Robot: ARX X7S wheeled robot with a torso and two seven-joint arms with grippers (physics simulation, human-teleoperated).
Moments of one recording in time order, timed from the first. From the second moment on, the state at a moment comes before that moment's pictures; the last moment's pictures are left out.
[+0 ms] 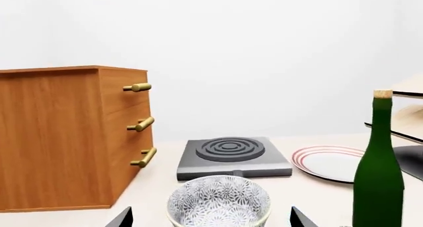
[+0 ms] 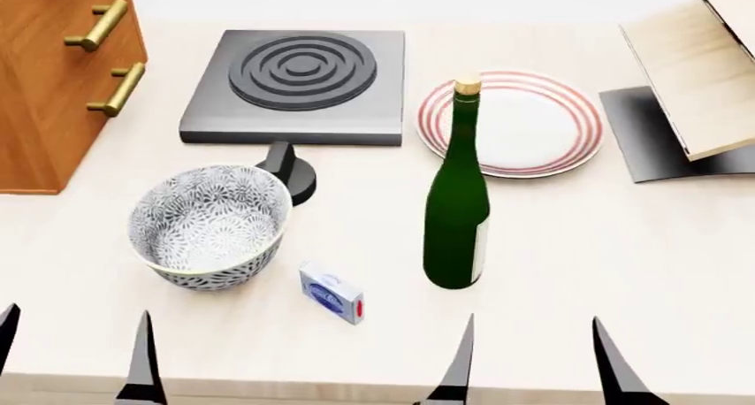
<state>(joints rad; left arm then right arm) 0.04 -0.14 0.13 0.55 -0.05 -0.29 -0.17 -0.03 0.18 -0.11 -0.55 0.11 0.31 0.20</state>
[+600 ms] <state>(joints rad) 0.05 -0.17 0.14 0.60 -0.08 -0.30 -0.20 -0.03 0.20 -0.12 -0.56 0.10 0.29 0.24</state>
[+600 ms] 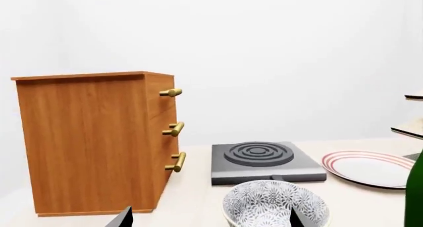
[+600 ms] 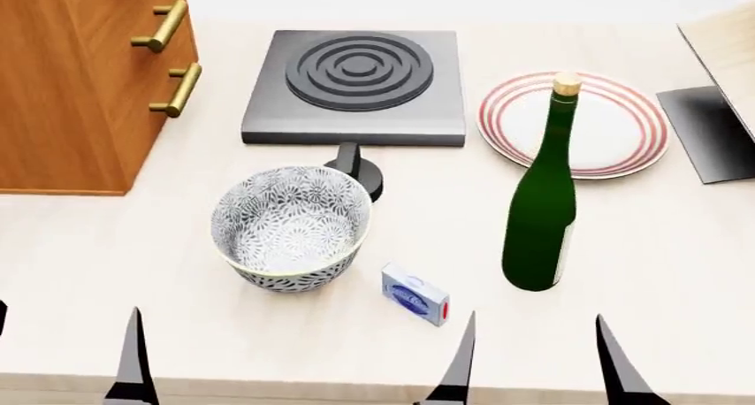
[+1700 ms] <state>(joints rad) 0.05 -0.21 0.17 0.61 -0.11 -0.30 -0.25 -0.03 0.25 -0.17 -0.56 0.12 0.28 0.30</state>
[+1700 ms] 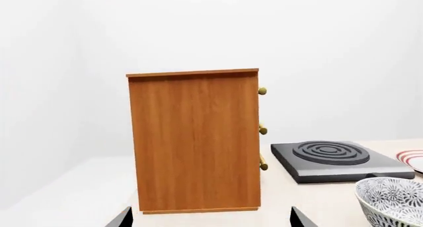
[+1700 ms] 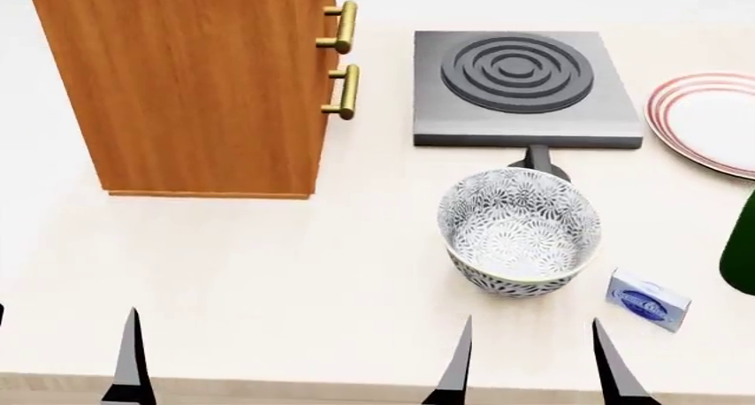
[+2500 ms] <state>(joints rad) 0.05 -0.25 0.18 0.61 -0.14 -0.28 -0.29 -0.03 0.27 -0.20 -0.54 0.12 0.26 0.32</state>
